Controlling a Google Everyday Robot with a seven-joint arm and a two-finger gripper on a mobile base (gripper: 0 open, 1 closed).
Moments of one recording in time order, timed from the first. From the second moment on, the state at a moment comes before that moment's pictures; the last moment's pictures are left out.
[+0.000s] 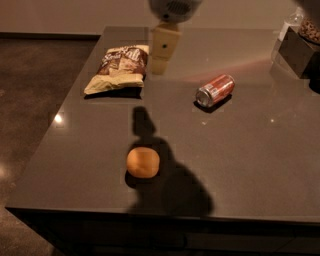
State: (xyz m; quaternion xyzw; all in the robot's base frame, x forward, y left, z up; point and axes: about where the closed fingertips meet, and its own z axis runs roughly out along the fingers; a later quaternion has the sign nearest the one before) arm 0.574 0.004 1.042 -0.71 0.64 -0.07 0.30
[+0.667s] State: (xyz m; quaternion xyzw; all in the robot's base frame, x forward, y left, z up) arm 0.636 0.044 0.960 -0.75 0.62 -0.09 0.21
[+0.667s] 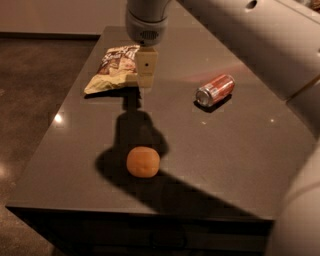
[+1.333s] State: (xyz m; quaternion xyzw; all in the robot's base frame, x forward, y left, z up) arm 0.654 0.045 0.924 -0.67 0.72 -0.03 0.18
